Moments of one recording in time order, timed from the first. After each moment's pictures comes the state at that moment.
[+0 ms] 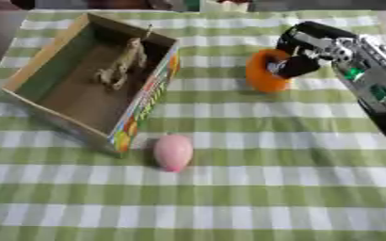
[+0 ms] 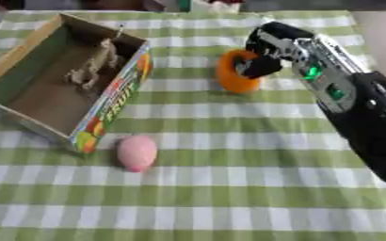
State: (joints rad) left arm -0.57 0.66 0.03 -1.99 -0.21 0.18 0.71; right arm -0.84 -0.74 0.31 -1.40 0.56 0.30 0.45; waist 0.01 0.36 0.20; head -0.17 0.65
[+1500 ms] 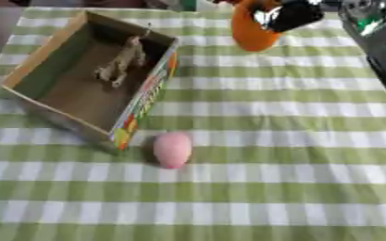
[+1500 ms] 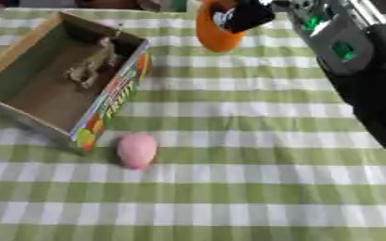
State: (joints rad) left arm -0.57 0.66 0.03 -1.99 -0.21 0.18 0.71; right arm -1.04 -0.72 0.34 -1.55 0.58 0.32 0.53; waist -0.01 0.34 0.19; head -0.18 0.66
